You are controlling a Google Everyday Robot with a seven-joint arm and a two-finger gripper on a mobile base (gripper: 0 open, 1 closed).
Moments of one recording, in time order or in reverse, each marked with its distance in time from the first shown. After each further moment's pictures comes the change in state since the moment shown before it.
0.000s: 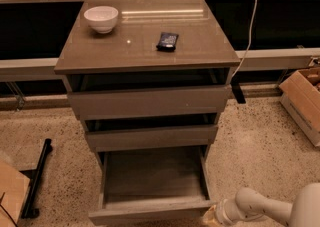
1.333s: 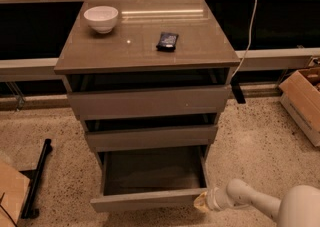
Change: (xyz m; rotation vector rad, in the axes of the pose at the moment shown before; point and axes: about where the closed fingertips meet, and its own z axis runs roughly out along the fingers) arm -0.038 -0.058 0.034 0.087 -0.085 -0.104
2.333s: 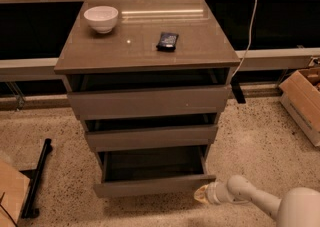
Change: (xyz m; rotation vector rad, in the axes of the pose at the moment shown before) arm -0.003 -0.034 -0.001 0.065 -0.017 -0.039
